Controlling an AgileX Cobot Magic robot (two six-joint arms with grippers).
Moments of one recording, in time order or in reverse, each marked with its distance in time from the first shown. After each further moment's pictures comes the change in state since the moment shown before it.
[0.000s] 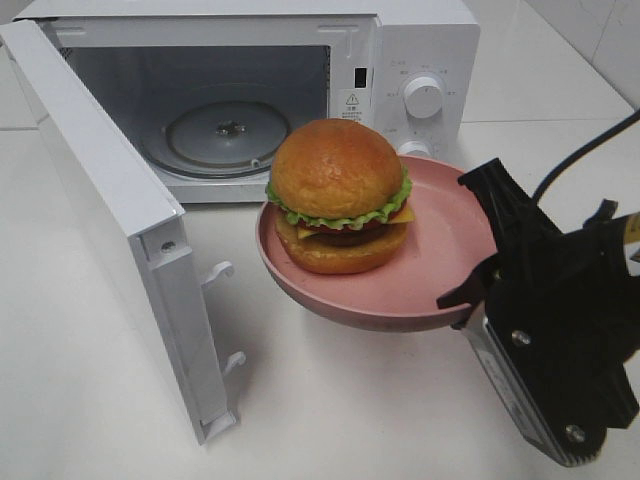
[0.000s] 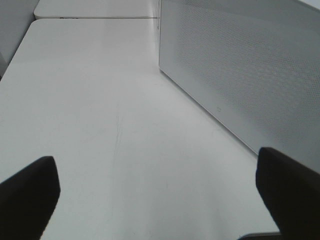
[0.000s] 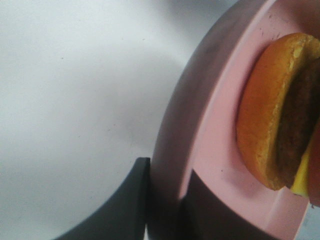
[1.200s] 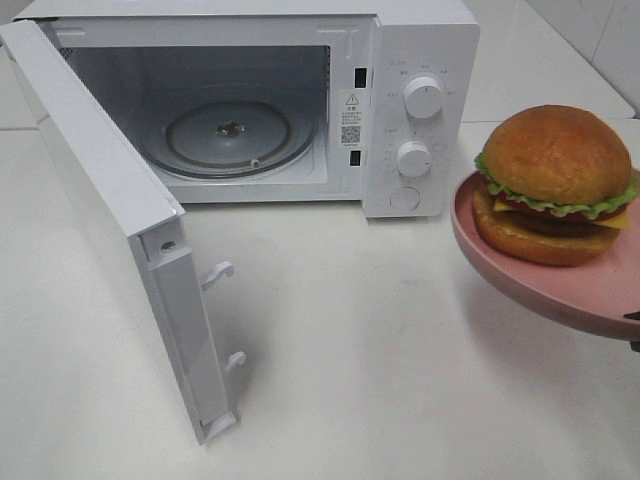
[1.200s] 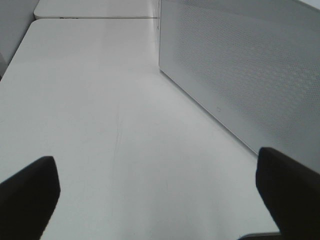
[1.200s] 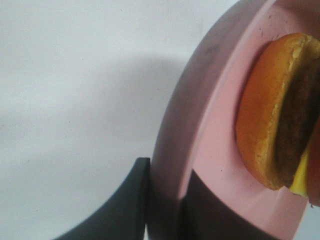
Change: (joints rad) left arm 0.000 0.000 0.000 0.000 0.000 0.000; right arm 0.000 -0.410 0.125 -0.520 0.378 0.800
